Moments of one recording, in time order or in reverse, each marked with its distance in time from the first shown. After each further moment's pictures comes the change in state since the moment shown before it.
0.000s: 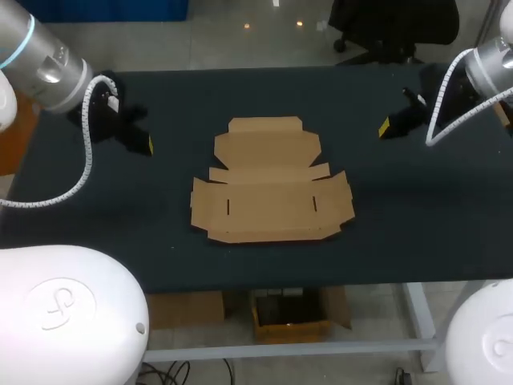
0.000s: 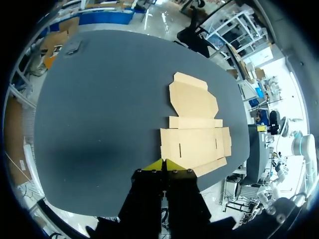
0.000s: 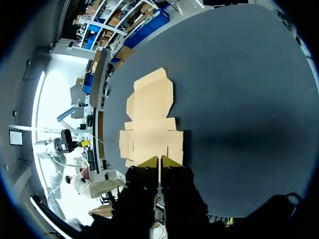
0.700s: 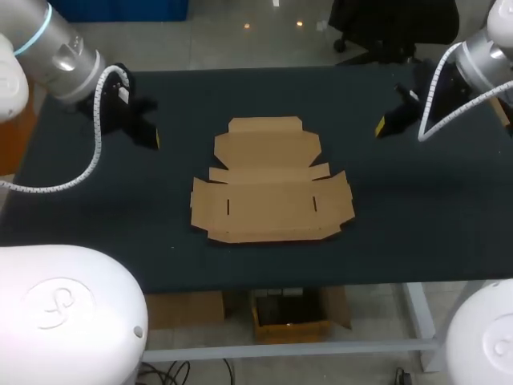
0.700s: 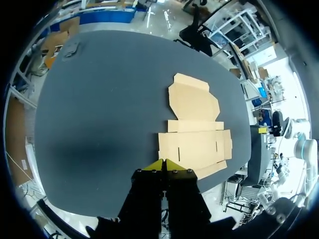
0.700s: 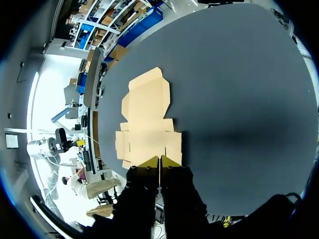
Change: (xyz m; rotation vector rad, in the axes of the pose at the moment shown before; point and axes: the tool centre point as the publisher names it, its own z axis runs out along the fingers) left arm 0.007 -0.012 0.006 -0.016 -0.010 0.003; right arm 0.003 0.005 0.007 0.014 -0.044 -0.006
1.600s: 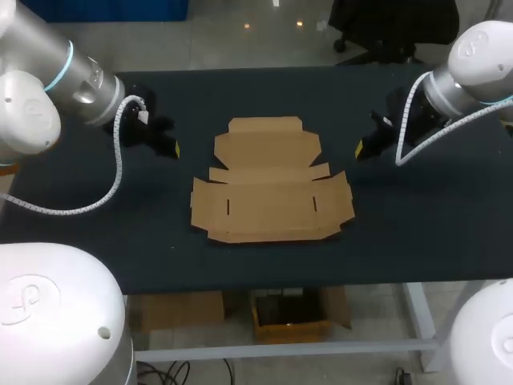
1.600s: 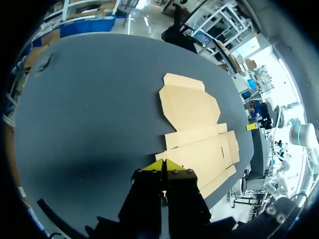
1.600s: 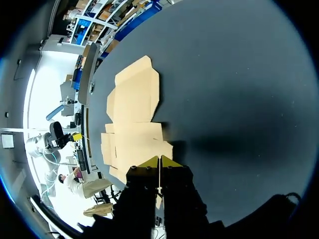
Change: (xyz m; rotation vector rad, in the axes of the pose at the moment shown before) left arm -0.008 -0.028 0.079 0.047 0.083 0.140; right arm -0.029 0.009 0.076 0.030 -0.008 0.003
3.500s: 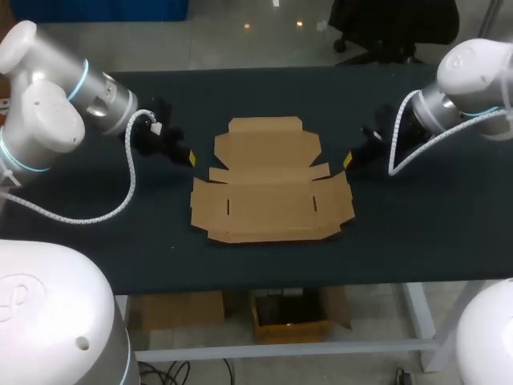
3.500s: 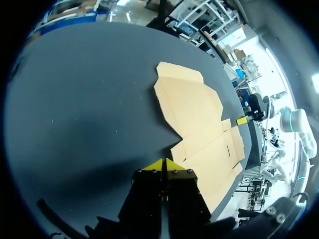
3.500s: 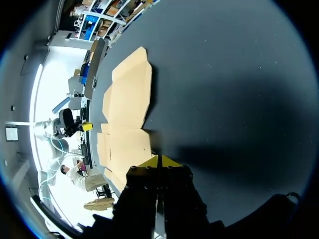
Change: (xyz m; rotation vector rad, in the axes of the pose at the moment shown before) left arm -0.015 -0.016 0.068 -0.057 0.121 0.091; right arm -0.019 0.018 0.050 0.032 0.084 -0.061
